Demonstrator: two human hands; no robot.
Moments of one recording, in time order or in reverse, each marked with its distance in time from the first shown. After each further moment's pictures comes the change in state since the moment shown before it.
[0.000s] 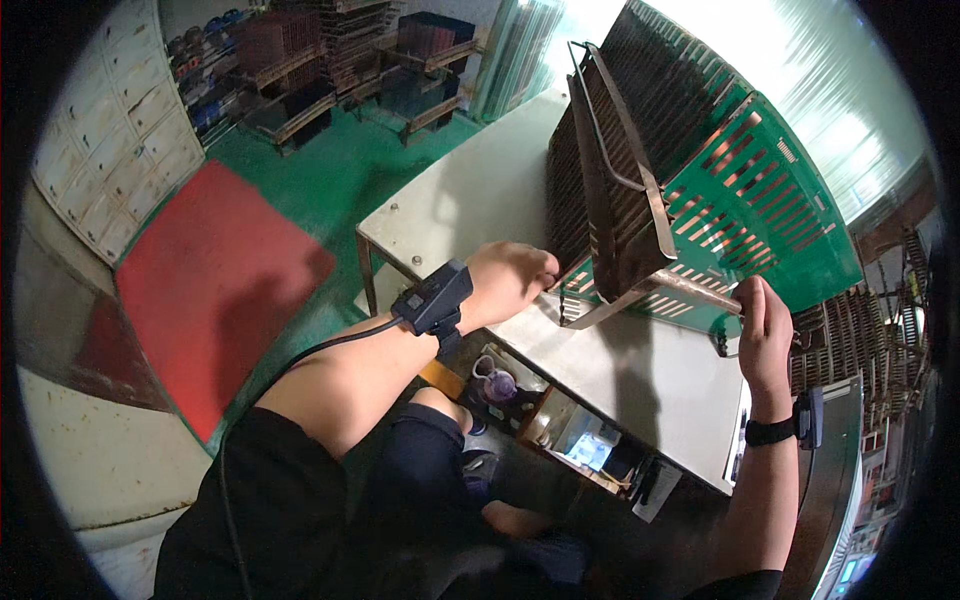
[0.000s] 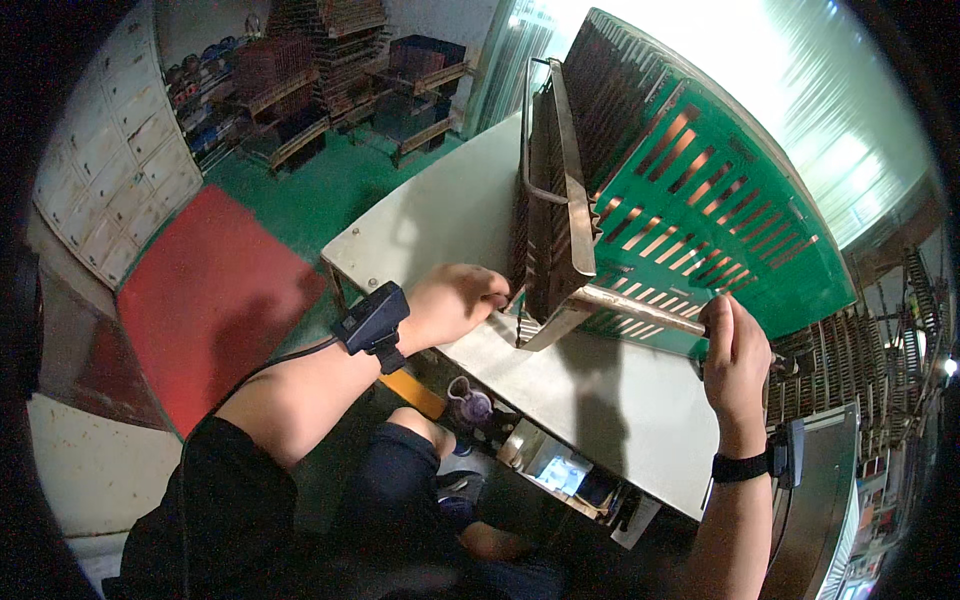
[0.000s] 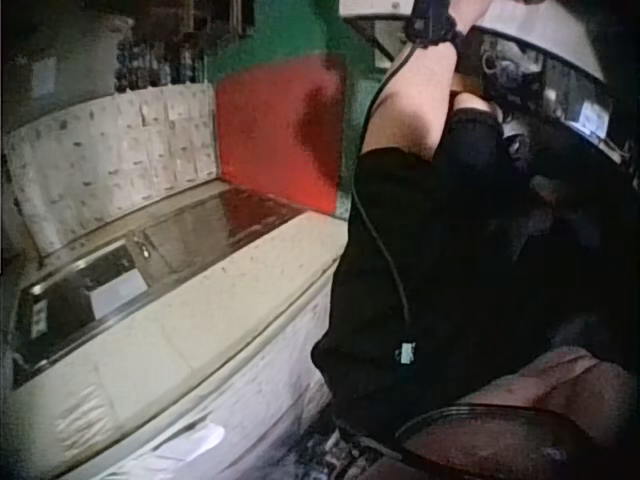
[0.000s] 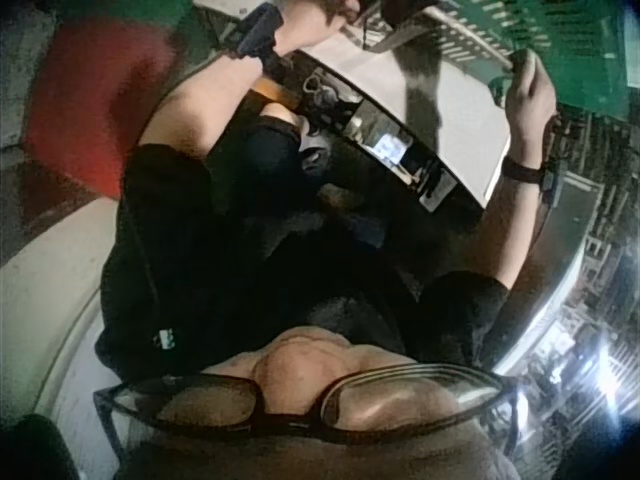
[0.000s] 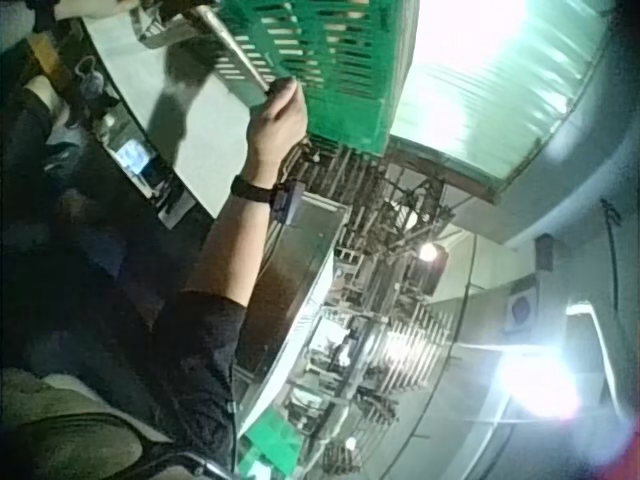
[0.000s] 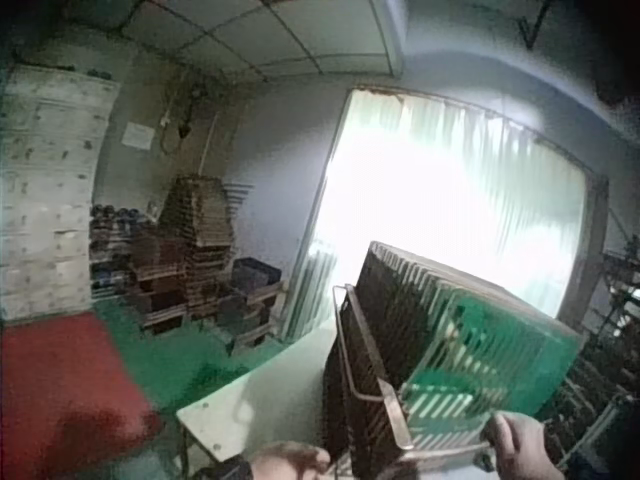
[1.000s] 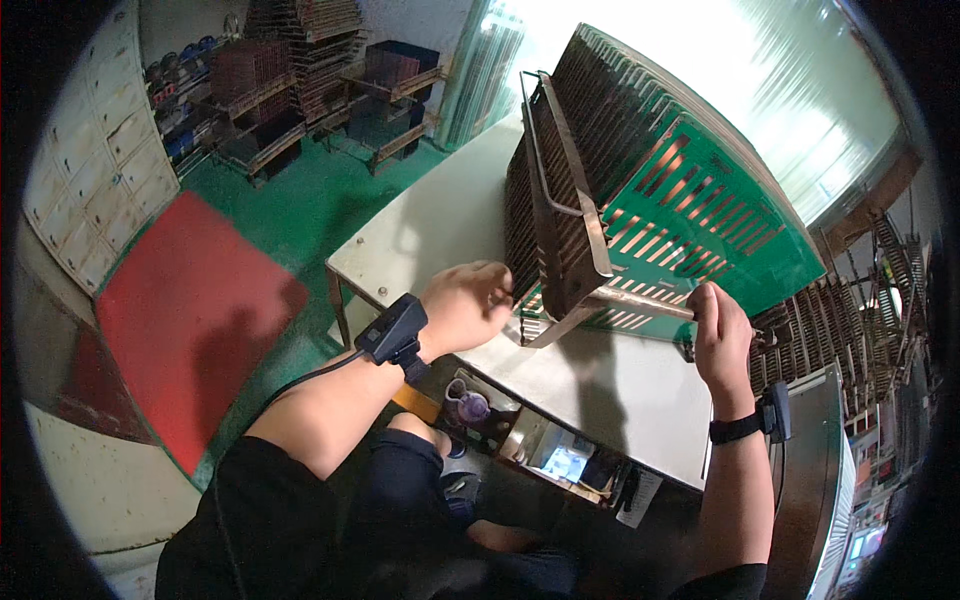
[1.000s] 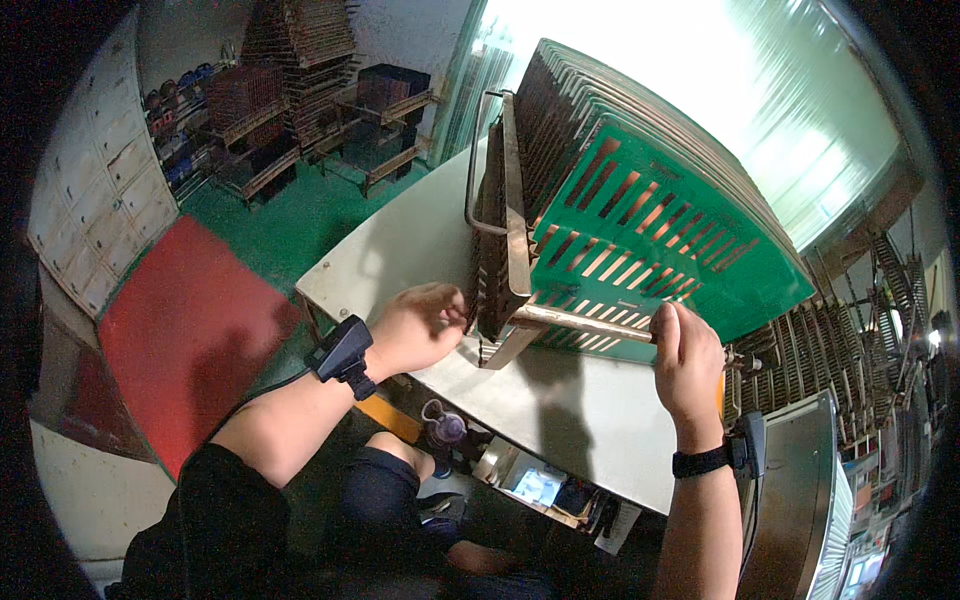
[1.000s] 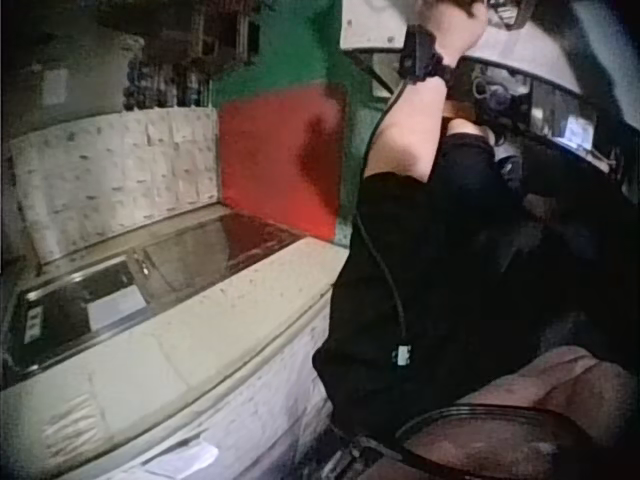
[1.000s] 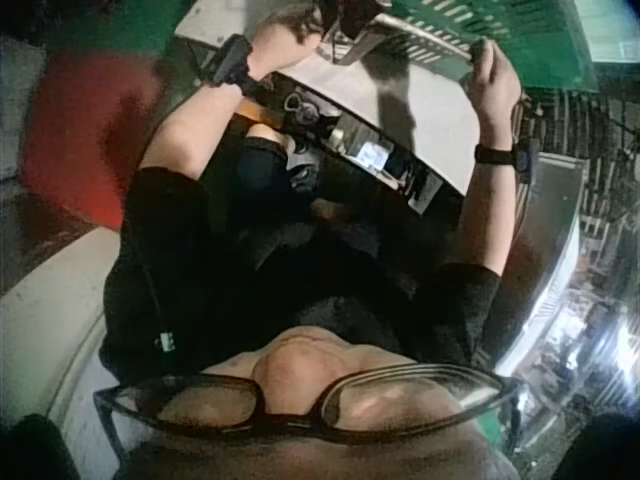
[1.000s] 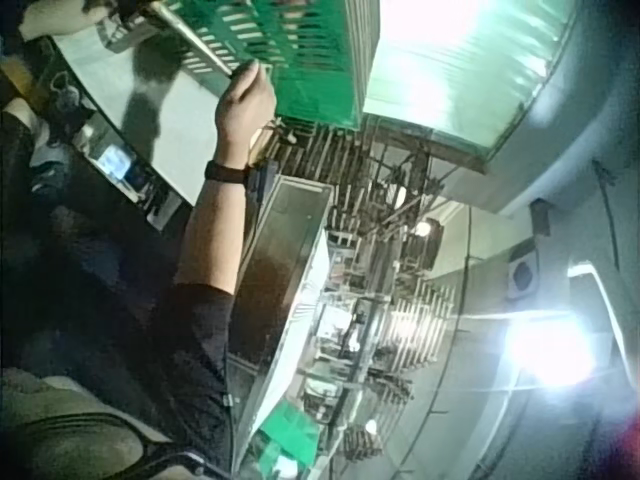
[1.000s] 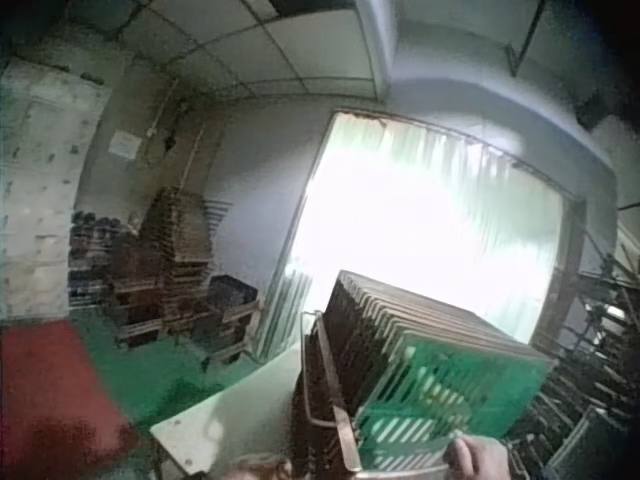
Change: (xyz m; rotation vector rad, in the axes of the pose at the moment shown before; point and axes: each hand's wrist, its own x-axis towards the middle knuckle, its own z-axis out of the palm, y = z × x) left_hand -0.002 0.015 -0.005 -0.078 0.155 -0.075; right_hand 0.000 -0.013 -0.001 -0.027 0.040 -0.035
